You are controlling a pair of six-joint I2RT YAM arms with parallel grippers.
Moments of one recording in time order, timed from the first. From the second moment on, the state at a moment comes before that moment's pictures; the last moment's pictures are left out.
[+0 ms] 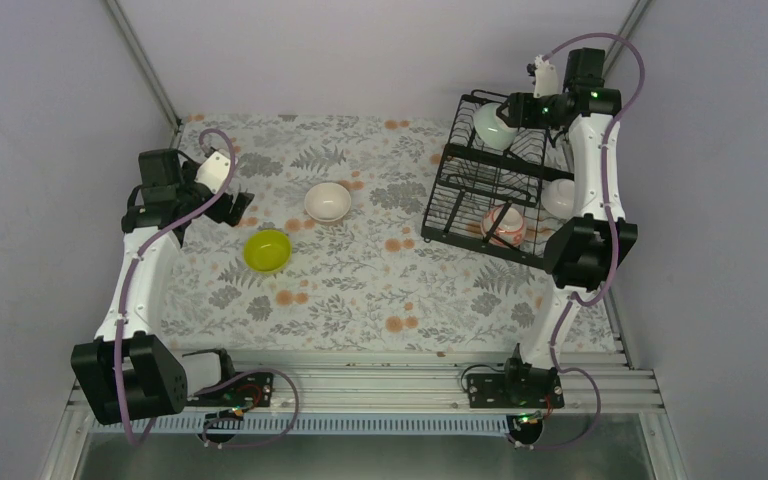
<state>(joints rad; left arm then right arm) 0.16 1.20 1.04 -0.53 0.42 0.57 -0.13 2.03 2.25 -1.05 -0.49 -0.09</state>
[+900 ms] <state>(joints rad) 0.16 1.20 1.04 -0.53 0.42 0.58 -0.14 2.04 2.25 -1.05 -0.52 -0.09</state>
